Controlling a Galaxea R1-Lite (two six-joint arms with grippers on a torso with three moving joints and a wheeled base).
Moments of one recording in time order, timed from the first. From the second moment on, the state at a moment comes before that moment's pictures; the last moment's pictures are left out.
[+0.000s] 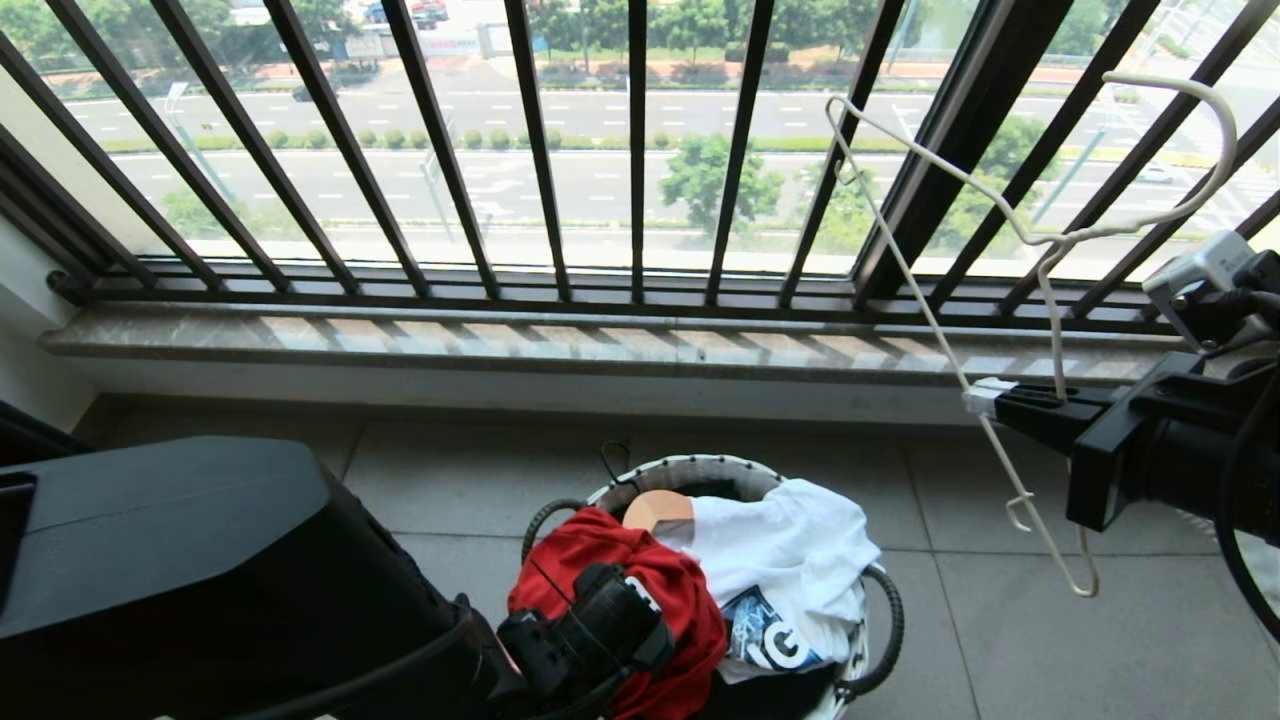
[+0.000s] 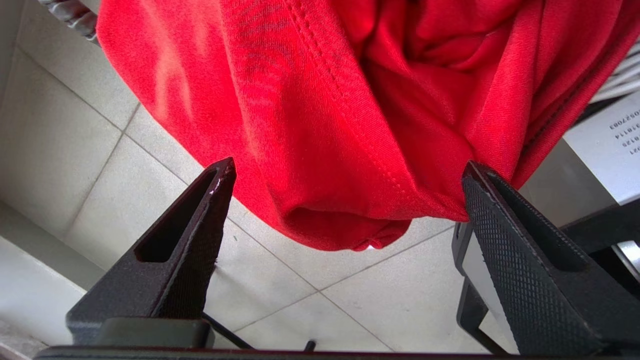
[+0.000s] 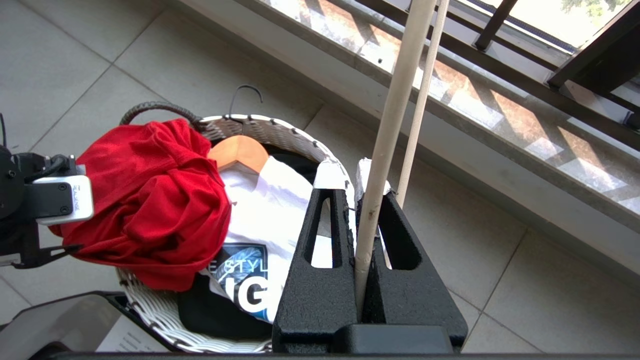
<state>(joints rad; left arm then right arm) -0.89 2.06 -0.81 -0.19 0.53 0.12 0.31 1.23 -0.72 -0.34 0.16 -0.23</state>
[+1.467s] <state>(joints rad) -0.78 2.13 -0.97 -0.41 0.60 0.01 0.31 1.24 -0.71 -0.34 0.16 -0.23</state>
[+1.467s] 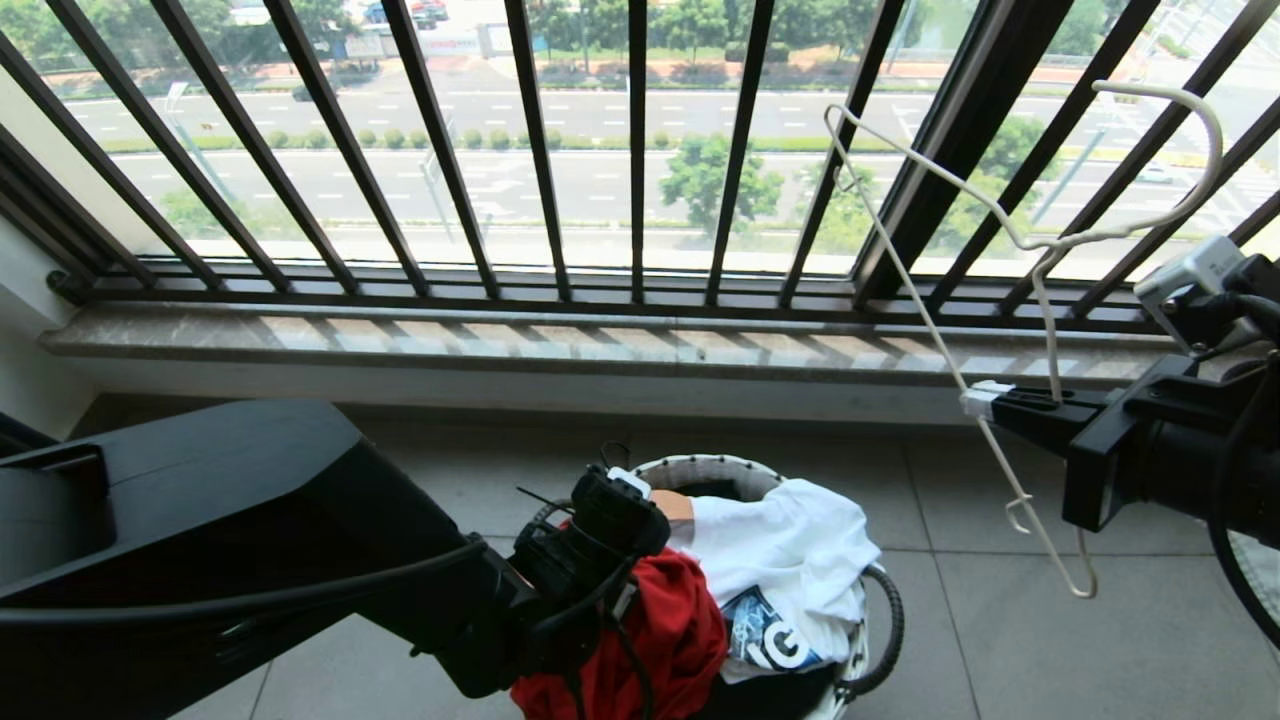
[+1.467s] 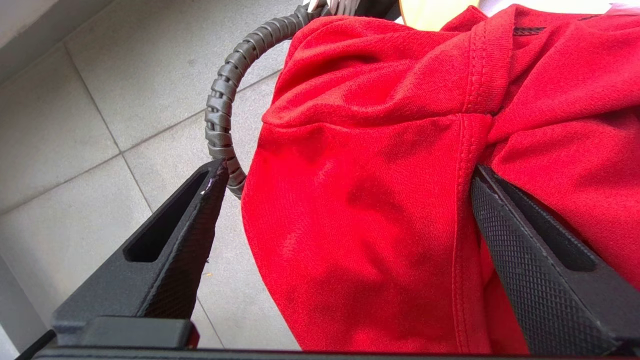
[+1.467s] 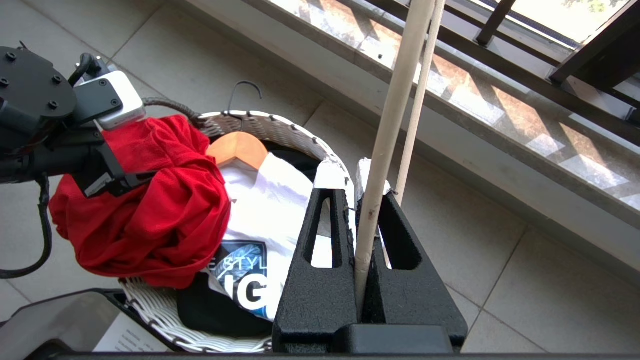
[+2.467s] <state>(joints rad) -0.81 2.17 -0.94 -0.55 0.64 0.04 0.31 1.24 -0.71 -0.35 0.16 -0.23</state>
